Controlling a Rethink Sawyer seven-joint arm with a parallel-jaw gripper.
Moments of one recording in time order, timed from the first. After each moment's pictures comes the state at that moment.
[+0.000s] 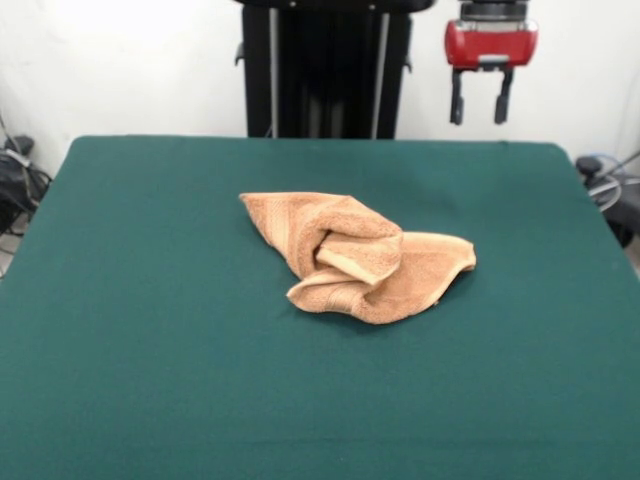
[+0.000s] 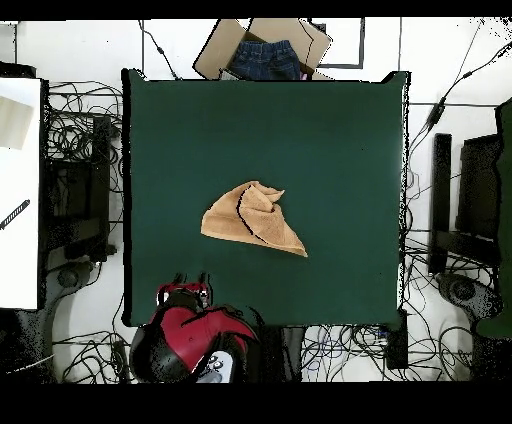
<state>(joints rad) 0.13 -0.80 -0.08 2.22 -0.40 -0.18 2.13</state>
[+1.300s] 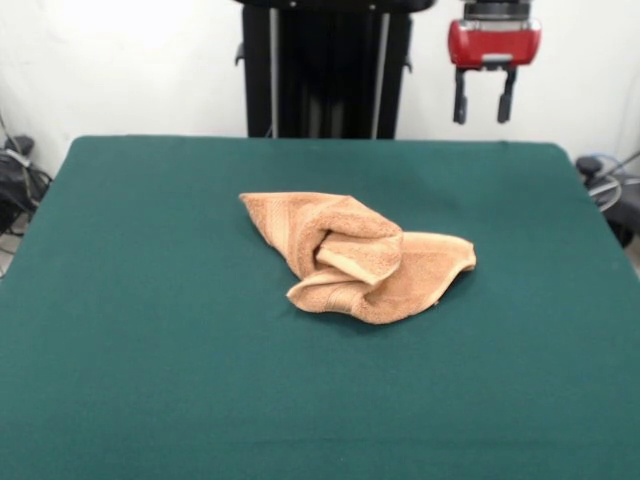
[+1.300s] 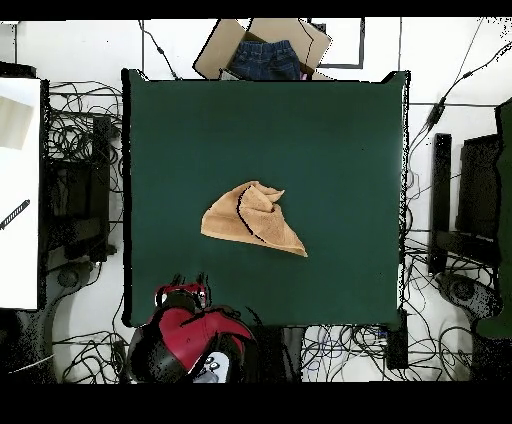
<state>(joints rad) 0.14 -0.80 -0.08 2.22 -0.40 -0.18 2.13</state>
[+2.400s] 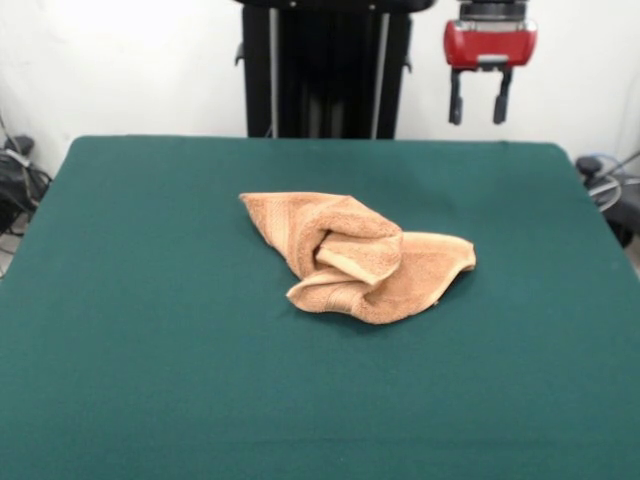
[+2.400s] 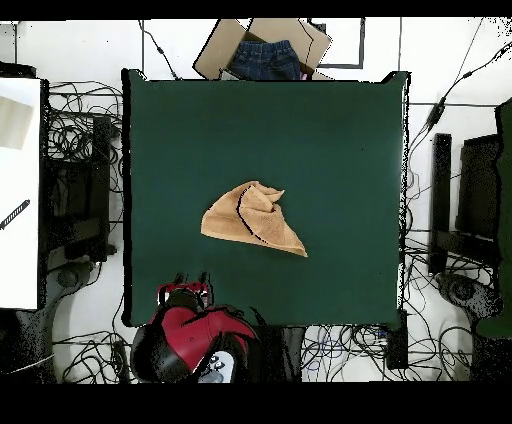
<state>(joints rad) 0.12 -0.80 -0.08 2.22 -0.40 -0.18 2.13</state>
